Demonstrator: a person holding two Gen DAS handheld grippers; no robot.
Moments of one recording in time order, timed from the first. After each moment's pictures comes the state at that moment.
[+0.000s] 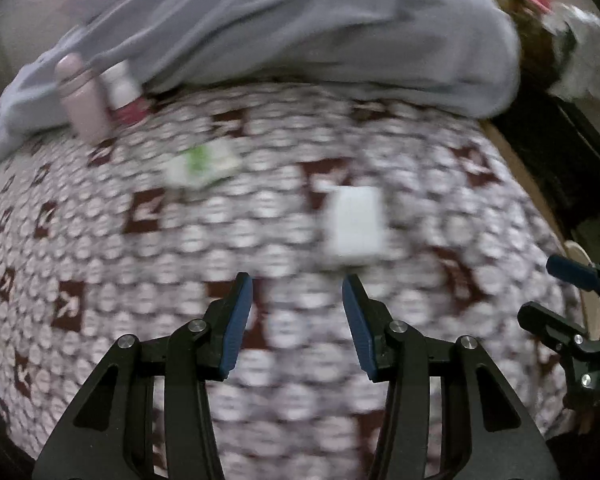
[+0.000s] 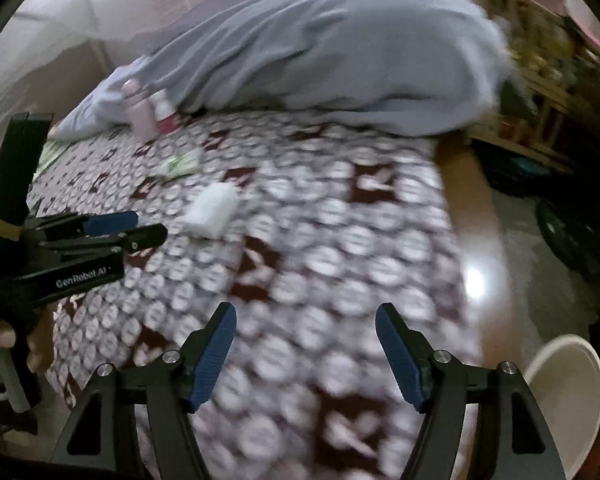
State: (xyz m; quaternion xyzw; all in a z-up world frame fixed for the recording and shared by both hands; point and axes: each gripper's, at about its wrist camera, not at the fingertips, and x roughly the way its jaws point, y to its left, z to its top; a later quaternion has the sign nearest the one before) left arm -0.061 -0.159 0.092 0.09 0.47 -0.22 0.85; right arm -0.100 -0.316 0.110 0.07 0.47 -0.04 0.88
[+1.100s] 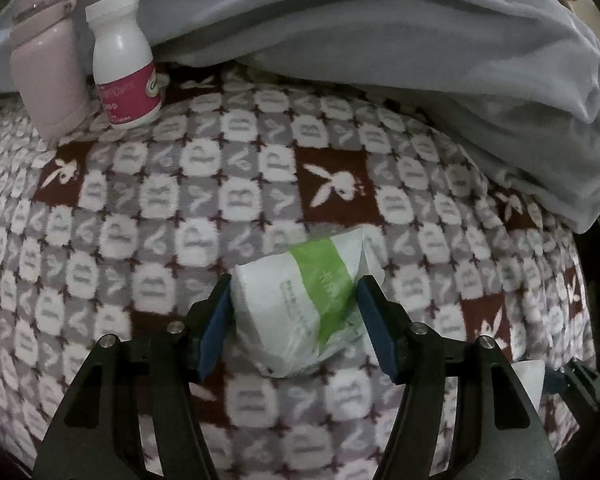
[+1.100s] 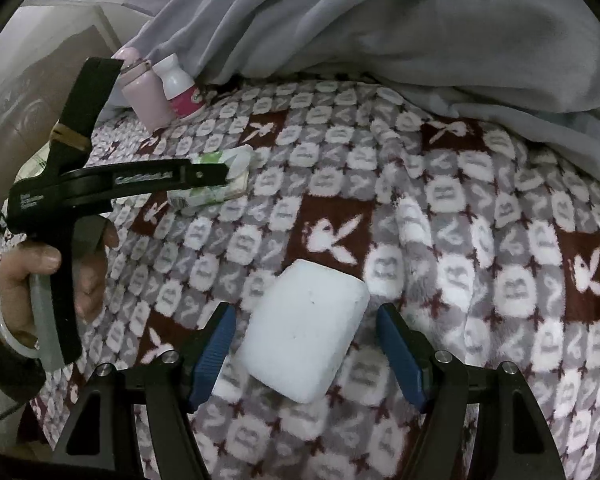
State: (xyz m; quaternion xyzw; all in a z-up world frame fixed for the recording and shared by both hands) left arm 0.129 -0.138 0.027 0.01 0.50 -0.24 0.83; right arm 0.049 -0.268 0.046 0.10 0.50 0.00 0.86
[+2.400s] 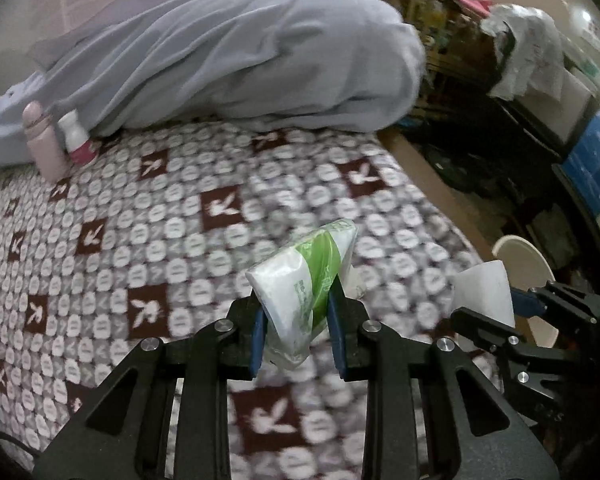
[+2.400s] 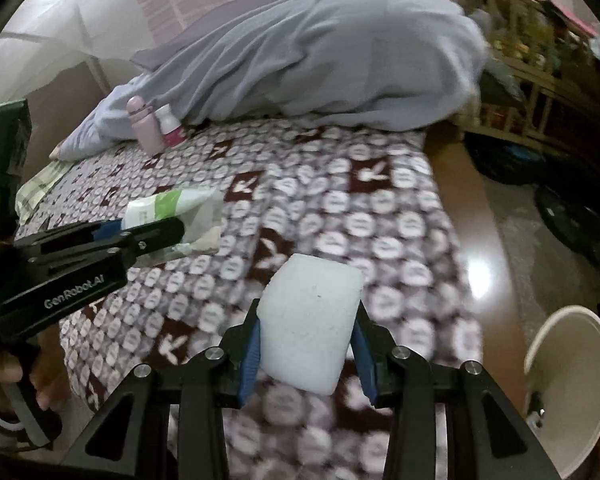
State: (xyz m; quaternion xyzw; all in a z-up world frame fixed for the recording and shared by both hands) left arm -0.144 -0.225 0.135 0.09 0.42 -0.32 0.85; right arm -0.165 -0.328 0.126 0.11 0.44 -0.07 0.89
